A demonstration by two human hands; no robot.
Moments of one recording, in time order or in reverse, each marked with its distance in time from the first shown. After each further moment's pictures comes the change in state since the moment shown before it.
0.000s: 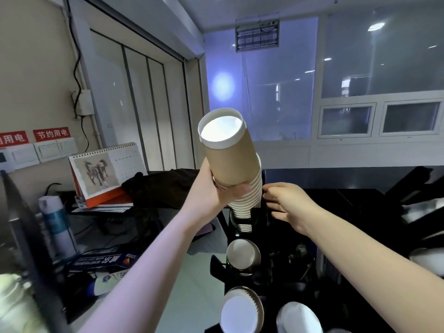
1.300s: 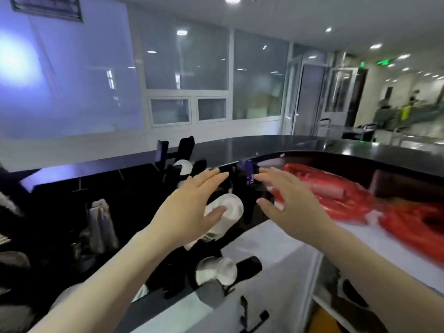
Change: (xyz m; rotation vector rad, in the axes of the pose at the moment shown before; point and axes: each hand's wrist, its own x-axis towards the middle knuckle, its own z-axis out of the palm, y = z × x) left_hand -0.110 0.157 0.313 0.381 -0.551 0.629; right_hand -0.330 0.054 -0.325 -1.150 0.651 -0.364
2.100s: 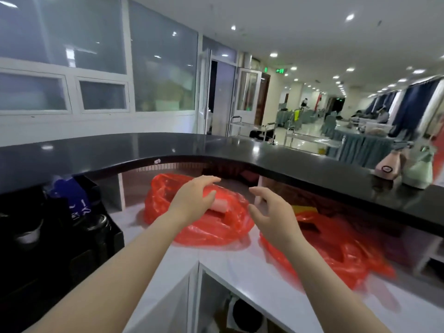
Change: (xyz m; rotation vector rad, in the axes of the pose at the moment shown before) left_hand 0.369 0.183 0.373 -0.537 -0.071 0.031; right_hand -0.025 0.426 -0.102 -0.111 0.195 0.496
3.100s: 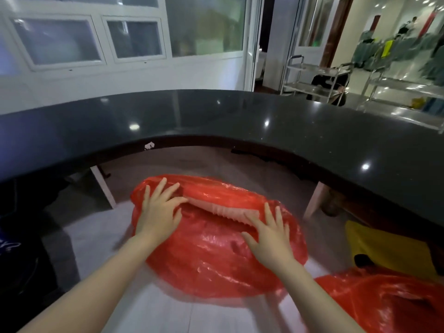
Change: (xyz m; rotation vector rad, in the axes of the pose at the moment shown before) left_hand 0.117 -0.227 0.112 0.561 -0.031 -0.319; right_hand 0.180 0.223 0.247 -0.172 -0.544 0.105
